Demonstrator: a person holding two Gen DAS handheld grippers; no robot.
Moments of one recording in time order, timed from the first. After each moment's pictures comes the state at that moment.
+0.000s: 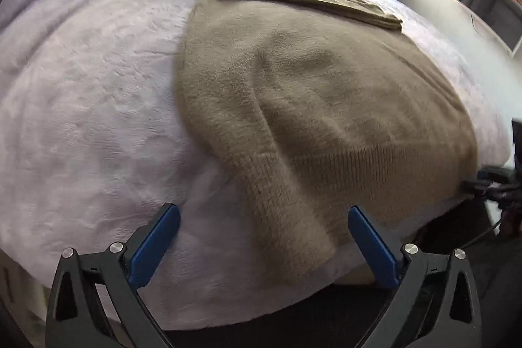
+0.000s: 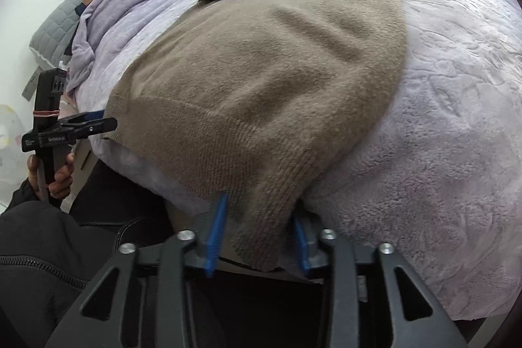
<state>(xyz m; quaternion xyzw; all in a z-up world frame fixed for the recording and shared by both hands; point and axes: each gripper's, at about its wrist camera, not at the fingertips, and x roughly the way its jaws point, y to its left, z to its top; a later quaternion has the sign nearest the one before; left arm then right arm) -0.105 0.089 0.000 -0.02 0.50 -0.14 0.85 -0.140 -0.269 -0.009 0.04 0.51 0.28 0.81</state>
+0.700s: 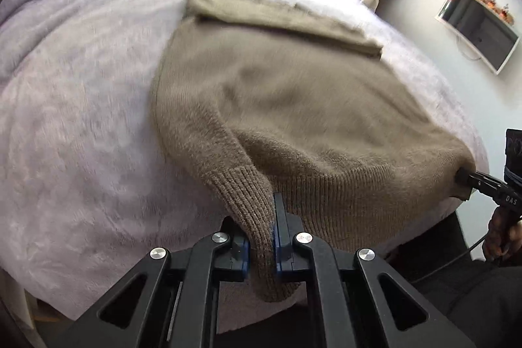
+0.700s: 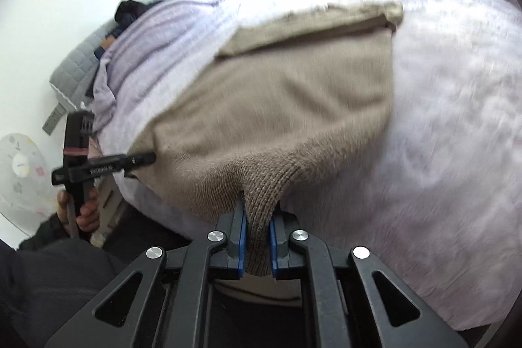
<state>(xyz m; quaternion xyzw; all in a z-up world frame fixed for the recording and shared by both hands) -0.094 0.083 0.033 -0.08 0.46 -0.17 0.87 -0.138 -0.287 0.038 0.10 0.42 0.29 0.85</state>
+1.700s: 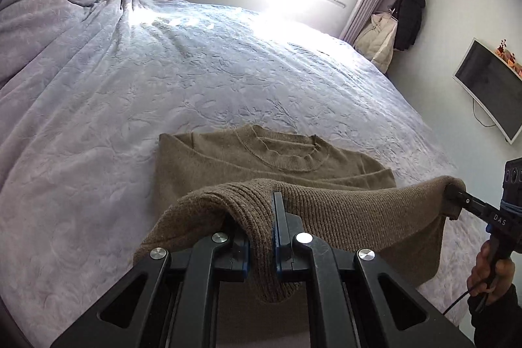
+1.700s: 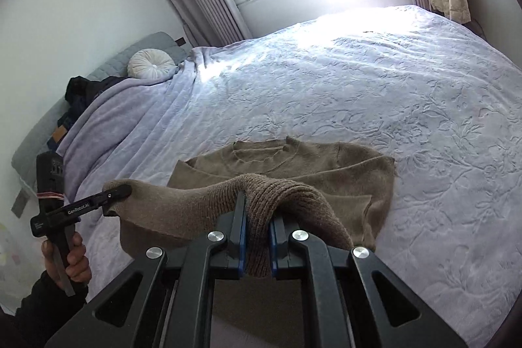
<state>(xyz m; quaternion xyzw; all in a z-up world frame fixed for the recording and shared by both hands) 0.206 0.063 0.123 -0.11 0.41 -0.14 0.89 0.139 -0.296 0.141 0.14 0.36 0.20 0.90</state>
